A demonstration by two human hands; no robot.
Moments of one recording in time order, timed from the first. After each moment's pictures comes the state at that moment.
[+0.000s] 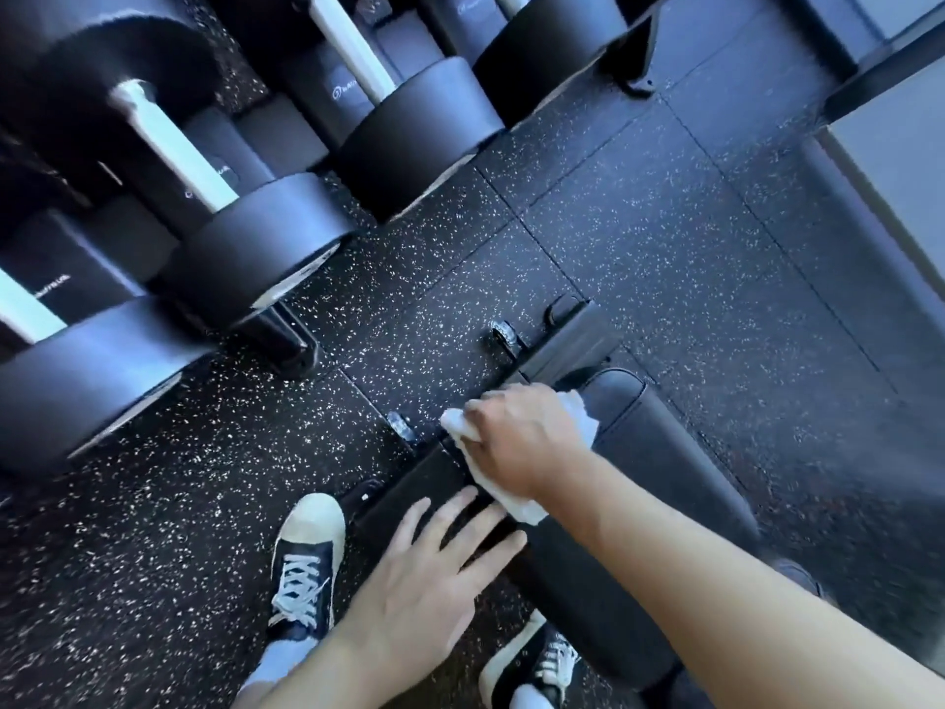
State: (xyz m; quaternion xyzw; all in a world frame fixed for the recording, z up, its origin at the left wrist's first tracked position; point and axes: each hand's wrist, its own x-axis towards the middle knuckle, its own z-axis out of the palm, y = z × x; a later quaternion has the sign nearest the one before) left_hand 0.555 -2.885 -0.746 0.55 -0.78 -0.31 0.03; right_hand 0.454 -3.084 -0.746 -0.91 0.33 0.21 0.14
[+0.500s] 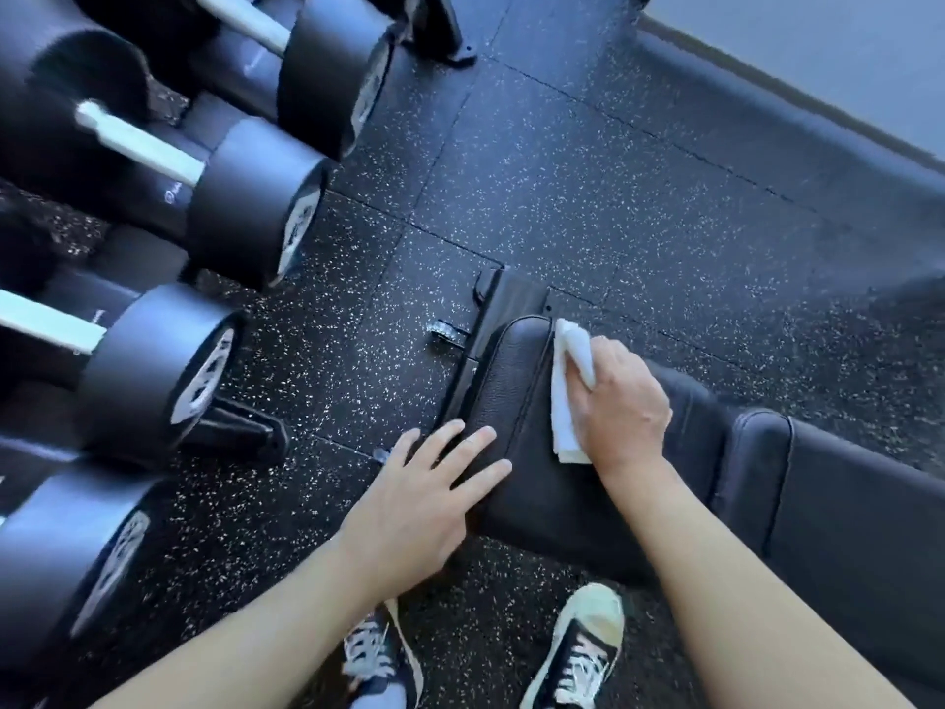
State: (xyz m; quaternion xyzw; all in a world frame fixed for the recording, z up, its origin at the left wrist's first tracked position) left_hand 0.580 -2.976 -0.737 0.39 -0.90 -0.20 -0.04; right_hand 0.318 -3.047 -0.760 -0.67 0.73 -0.11 -0.04
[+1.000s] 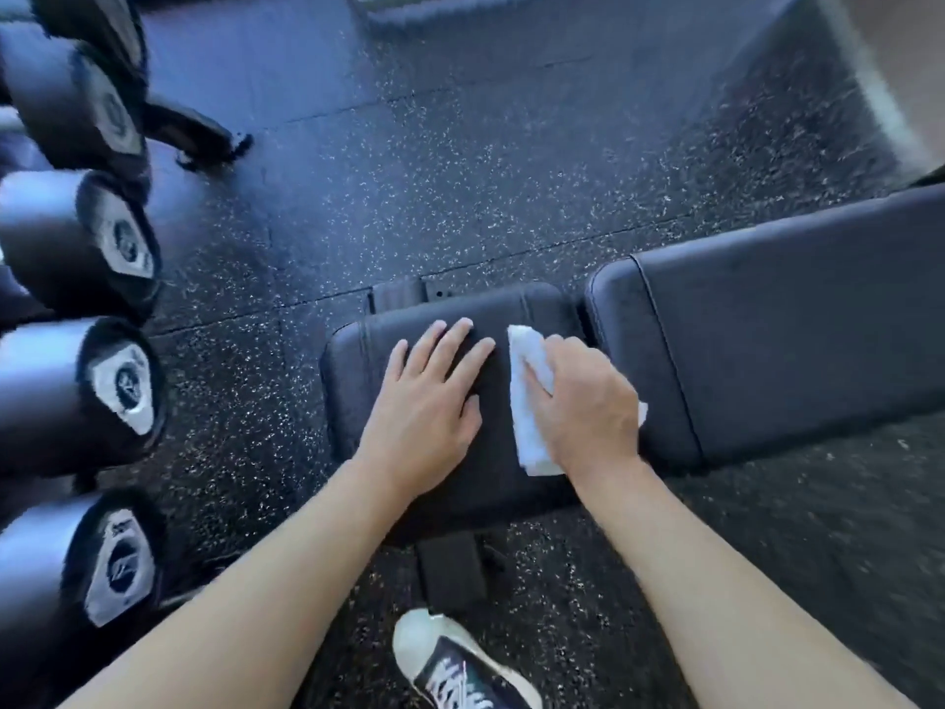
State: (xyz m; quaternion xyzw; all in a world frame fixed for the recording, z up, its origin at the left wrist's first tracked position) left_hand 0.431 -3.040 -0.747 0.30 -0.94 -0.15 -0.03; right_hand 0.266 -2.931 -0.769 -0.47 0.86 -0.19 -0.09
